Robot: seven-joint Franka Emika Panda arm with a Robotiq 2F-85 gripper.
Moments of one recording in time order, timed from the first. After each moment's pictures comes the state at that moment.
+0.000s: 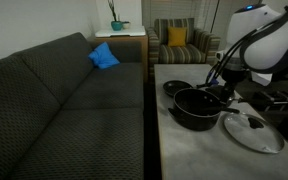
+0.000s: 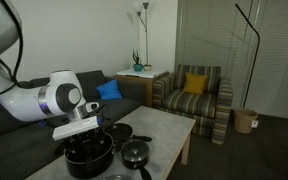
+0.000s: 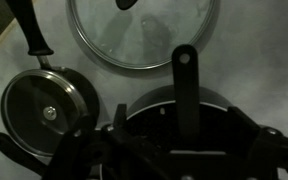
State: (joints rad) arm 0.10 1.16 0.01 -1.50 -0.42 2.67 -0.22
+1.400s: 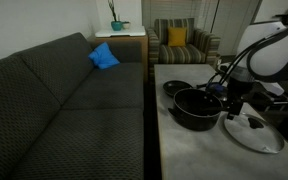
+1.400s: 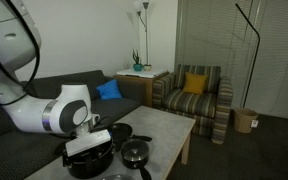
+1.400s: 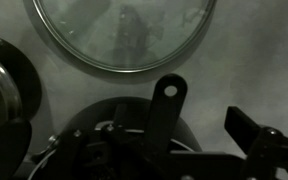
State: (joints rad) arm -0.09 1.25 0.17 -1.49 -0.37 2.70 -0.71
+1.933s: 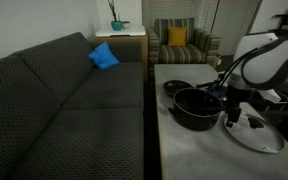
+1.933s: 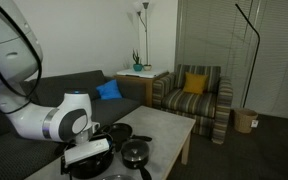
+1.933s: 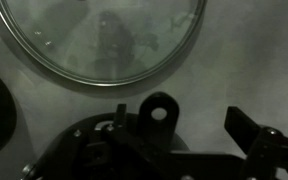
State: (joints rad) arm -0.07 1.32 0.16 -1.42 -0.32 2.66 -0.71
